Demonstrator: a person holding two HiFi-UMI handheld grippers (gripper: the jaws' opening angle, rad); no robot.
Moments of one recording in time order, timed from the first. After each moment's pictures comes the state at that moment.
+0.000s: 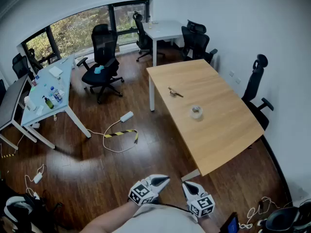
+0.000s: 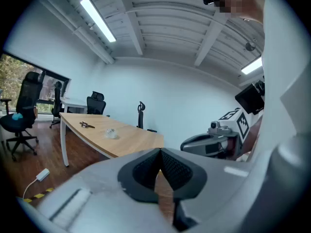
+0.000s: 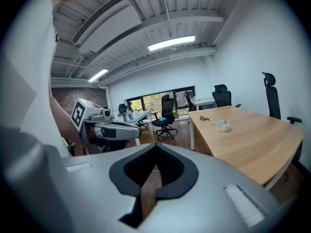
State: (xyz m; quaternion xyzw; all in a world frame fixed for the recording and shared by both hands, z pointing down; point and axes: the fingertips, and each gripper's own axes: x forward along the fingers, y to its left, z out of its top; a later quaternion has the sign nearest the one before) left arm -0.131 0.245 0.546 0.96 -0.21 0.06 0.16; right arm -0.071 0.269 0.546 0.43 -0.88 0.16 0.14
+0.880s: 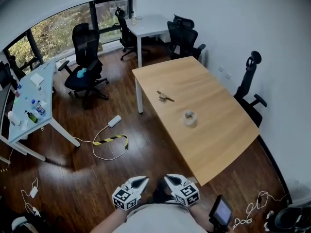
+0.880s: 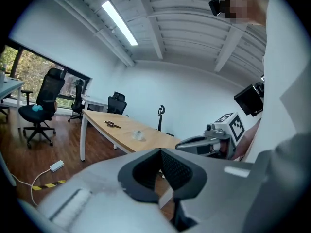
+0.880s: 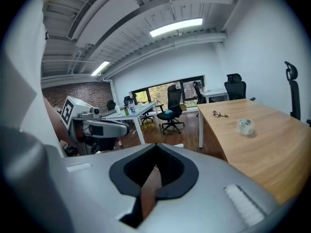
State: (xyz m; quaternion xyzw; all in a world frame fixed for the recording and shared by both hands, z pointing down) left arm -0.230 0.132 0.569 0.93 -0.30 0.05 0.21; right arm -0.153 0.127 0.578 0.38 -0.89 0.19 0.18
